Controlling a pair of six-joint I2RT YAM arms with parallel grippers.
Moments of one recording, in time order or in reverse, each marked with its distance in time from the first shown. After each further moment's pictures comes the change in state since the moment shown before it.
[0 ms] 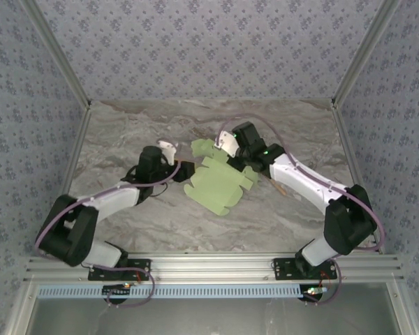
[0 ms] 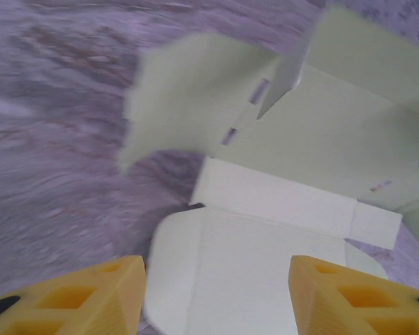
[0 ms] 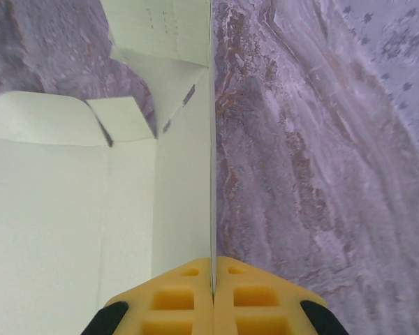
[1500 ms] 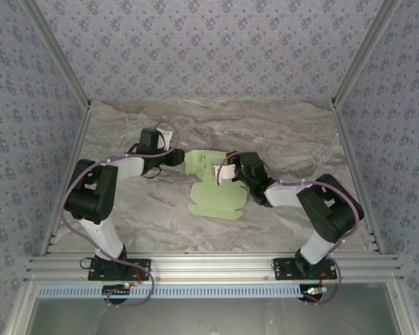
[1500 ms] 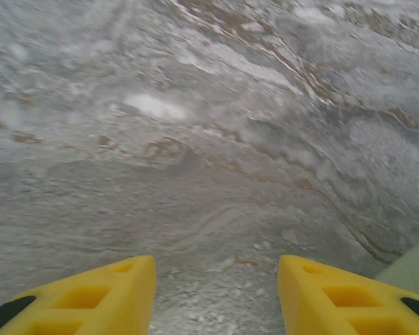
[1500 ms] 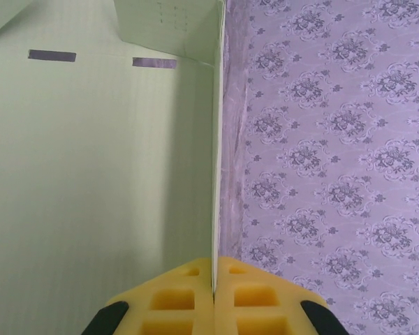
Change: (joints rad) left arm 0.155 0.429 0.355 -0.206 0.034 0.190; right arm -0.023 0.117 -0.504 1.073 -0.024 -0.824
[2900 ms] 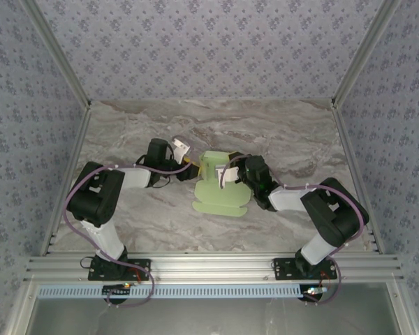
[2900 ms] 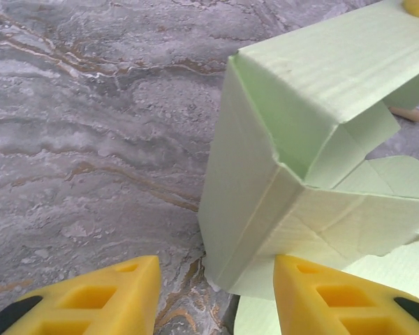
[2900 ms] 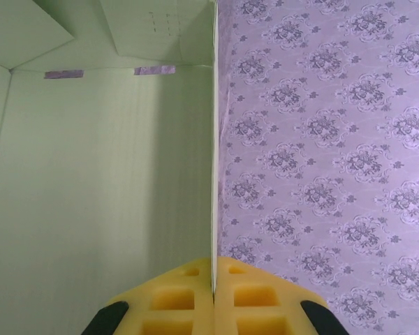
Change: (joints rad) left arm -0.095 -0.020 -0.148 0.241 0.305 0.164; right arm -0.002 -0.047 -0.071 0.082 -0.013 -0.057
